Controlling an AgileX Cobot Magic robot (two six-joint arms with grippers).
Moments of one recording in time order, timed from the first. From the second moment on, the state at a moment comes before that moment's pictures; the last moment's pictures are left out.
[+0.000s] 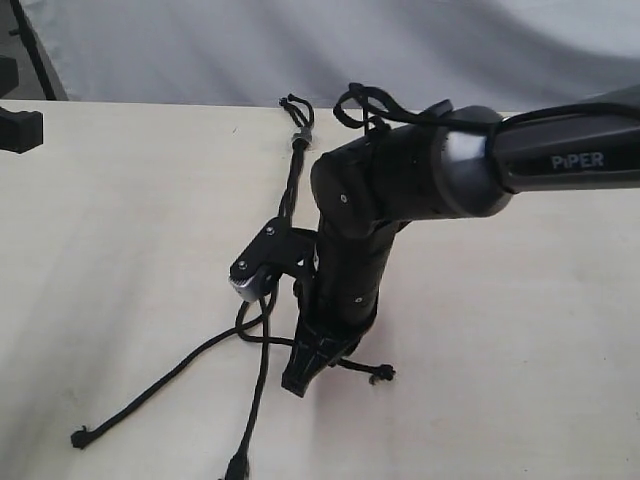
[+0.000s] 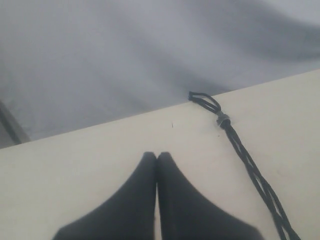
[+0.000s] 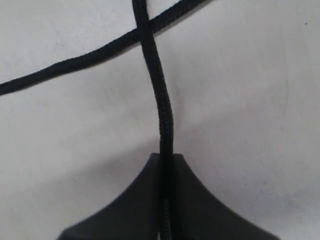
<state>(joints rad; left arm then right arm) -0.12 0.95 -0.61 0.39 0.03 -0.28 0.66 1.97 -1.22 0.08 0.82 -0.39</state>
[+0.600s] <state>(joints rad) -0.12 0.95 -0.61 0.39 0.03 -0.30 0.66 1.75 -1.22 0.05 0.75 -0.35</state>
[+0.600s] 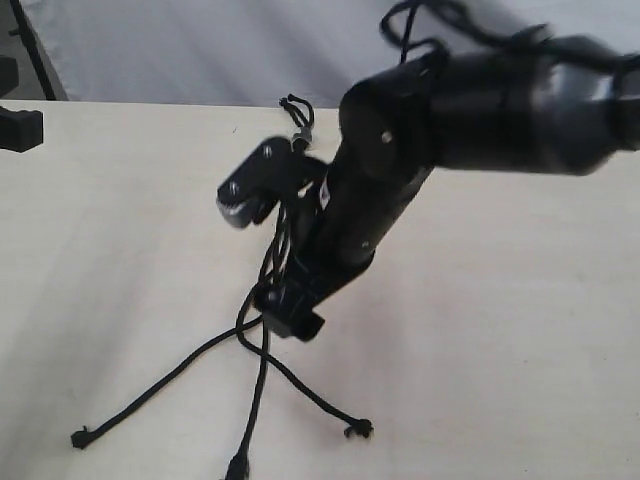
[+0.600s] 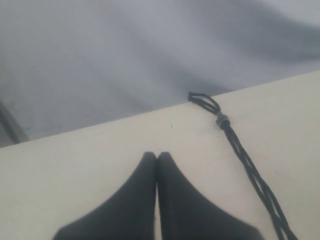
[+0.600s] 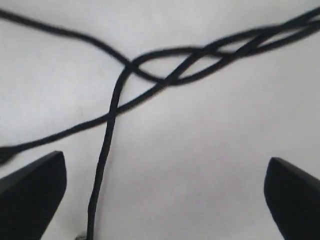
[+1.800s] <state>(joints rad) -0.12 0.66 -0.53 0.39 0.00 -0.31 0.66 1.29 -1.22 0.03 0.59 -0.33</state>
